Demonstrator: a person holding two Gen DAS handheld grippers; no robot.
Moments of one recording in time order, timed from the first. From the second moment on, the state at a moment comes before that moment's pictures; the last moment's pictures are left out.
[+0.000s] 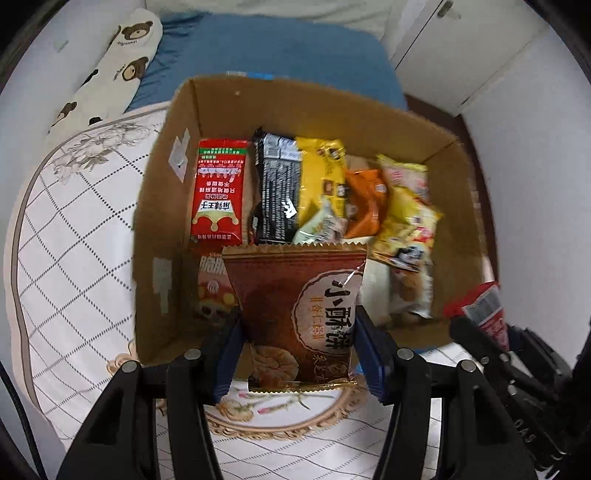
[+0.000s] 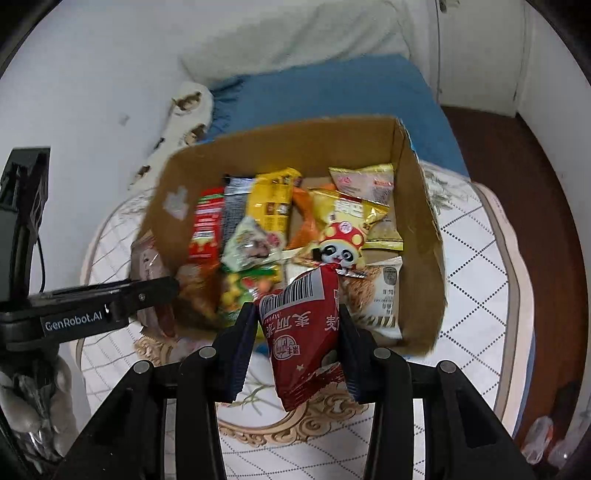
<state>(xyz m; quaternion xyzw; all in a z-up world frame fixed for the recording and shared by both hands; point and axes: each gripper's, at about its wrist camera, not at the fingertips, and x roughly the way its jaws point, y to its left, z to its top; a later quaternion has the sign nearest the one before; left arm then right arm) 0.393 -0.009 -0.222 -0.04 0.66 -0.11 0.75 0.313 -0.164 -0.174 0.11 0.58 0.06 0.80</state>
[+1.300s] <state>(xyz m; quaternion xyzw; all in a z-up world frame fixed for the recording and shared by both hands) 0.297 0.010 -0.163 0.00 0.54 -0.07 0.84 0.244 -0.165 -0.117 0.03 0.50 -0.03 0.86</state>
